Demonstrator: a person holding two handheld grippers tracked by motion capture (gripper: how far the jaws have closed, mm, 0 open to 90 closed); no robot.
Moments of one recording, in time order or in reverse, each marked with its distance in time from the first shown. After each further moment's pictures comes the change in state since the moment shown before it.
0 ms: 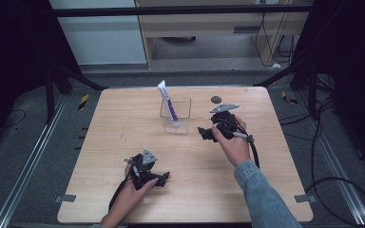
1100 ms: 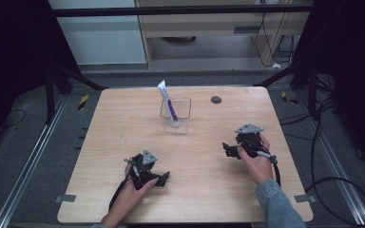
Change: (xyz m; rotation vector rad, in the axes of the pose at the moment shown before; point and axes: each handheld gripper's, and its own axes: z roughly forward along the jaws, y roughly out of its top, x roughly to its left) left arm 0.000 0.000 0.000 0.000 0.001 -0.001; right arm -0.041 -0.089 -0.021 0.012 -0.126 0.004
